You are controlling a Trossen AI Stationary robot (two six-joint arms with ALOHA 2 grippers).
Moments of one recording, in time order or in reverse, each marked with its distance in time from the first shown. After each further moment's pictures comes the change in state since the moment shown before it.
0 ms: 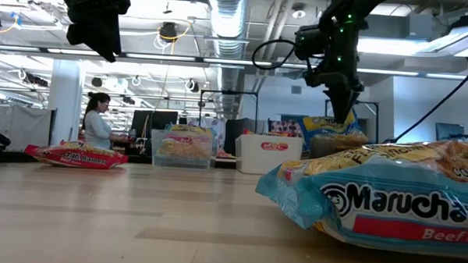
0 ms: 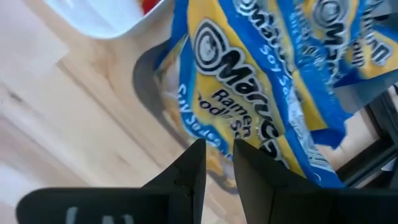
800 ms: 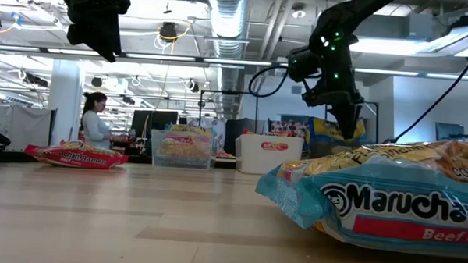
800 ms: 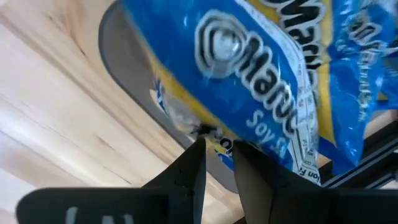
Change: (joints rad) left arm 0.000 0.000 0.000 0.000 0.000 0.010; right arm 0.009 0.128 -0.001 -0.062 0.022 -0.001
